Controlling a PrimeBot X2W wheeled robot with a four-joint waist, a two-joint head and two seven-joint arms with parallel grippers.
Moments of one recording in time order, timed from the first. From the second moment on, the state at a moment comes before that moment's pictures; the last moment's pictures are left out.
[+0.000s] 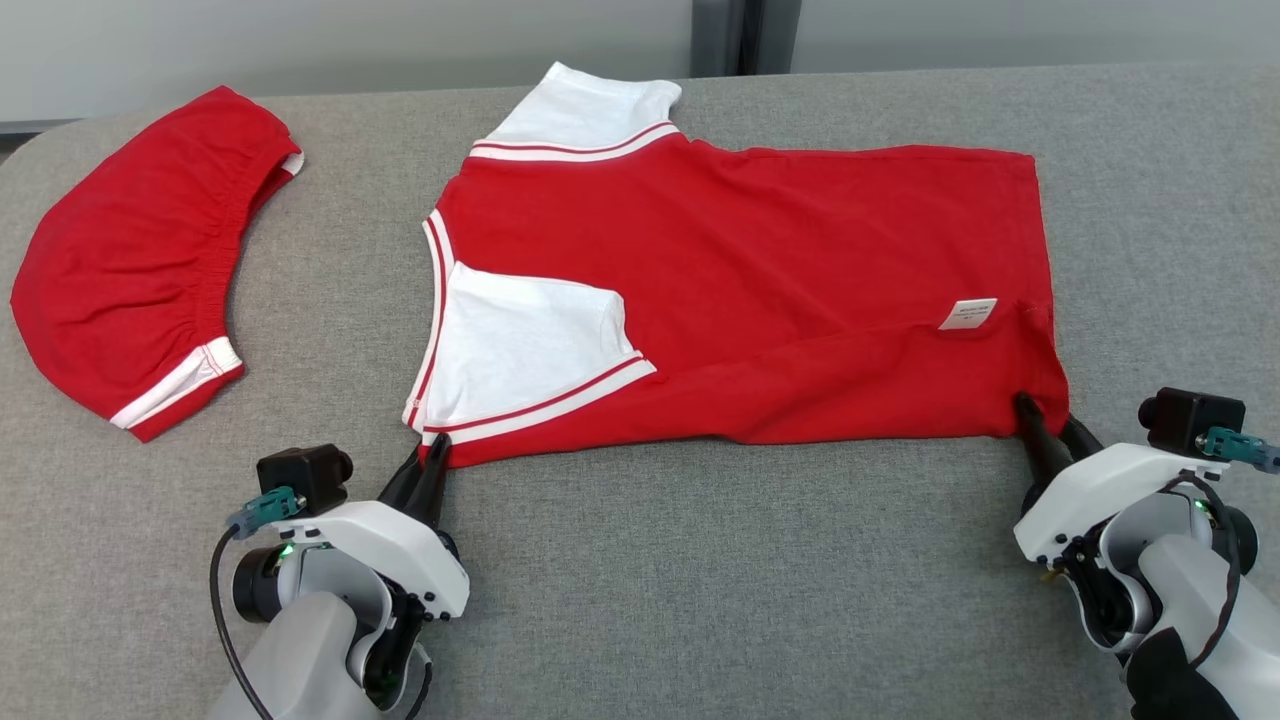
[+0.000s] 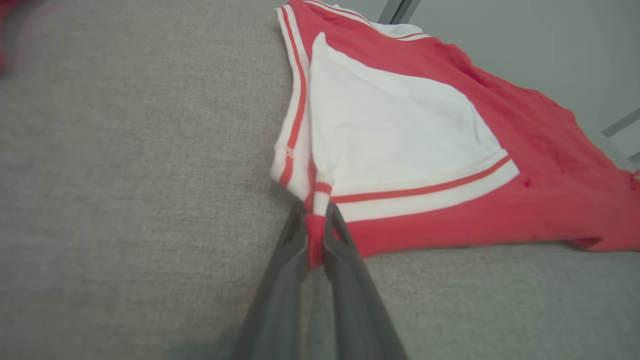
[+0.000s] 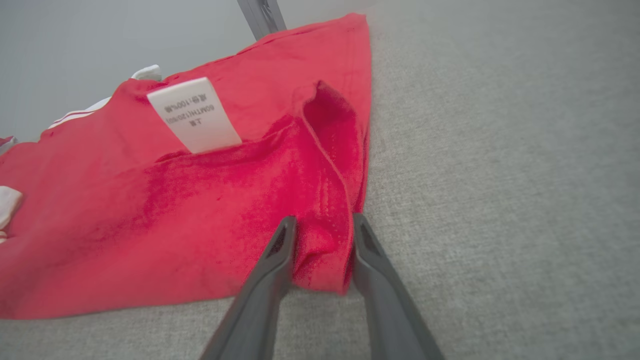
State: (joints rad) left arm -0.46 0.09 -0.34 0.83 -0.64 -0.13 -0.17; right arm -0.57 -0.28 0.51 0.87 0.86 0.13 -0.21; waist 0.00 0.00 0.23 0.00
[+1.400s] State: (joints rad) left arm -0.11 0.24 -0.43 0.33 -0.69 -0.01 -0.08; right arm -0.24 -0.48 0.55 0.58 1.06 0.13 -0.21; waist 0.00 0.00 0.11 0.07
